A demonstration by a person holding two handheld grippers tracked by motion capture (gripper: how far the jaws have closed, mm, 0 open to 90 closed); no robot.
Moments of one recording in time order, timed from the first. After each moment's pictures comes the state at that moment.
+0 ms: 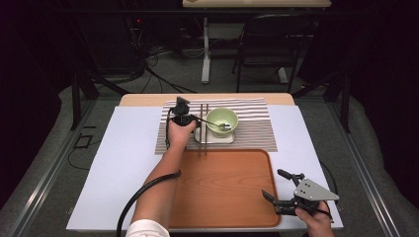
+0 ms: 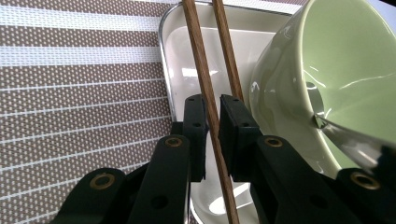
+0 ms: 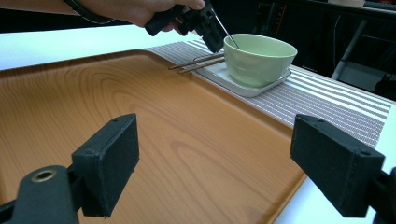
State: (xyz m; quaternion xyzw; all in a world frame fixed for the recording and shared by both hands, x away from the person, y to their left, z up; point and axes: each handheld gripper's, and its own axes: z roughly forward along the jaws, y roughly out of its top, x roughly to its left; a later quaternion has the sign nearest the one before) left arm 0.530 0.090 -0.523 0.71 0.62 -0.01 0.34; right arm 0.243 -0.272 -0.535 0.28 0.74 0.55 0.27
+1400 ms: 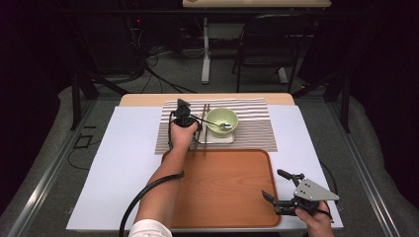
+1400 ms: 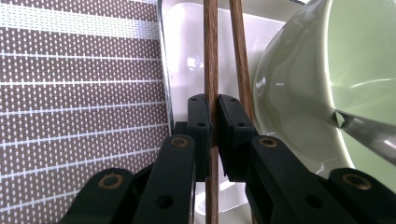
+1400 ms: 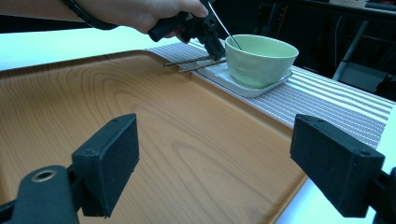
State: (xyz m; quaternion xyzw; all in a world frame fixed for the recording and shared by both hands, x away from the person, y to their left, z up) left arm 0.530 0.087 -0.533 0.68 0.65 -0.04 0.33; right arm 0.242 -0.272 -0.535 0.27 0.75 0.55 0.27
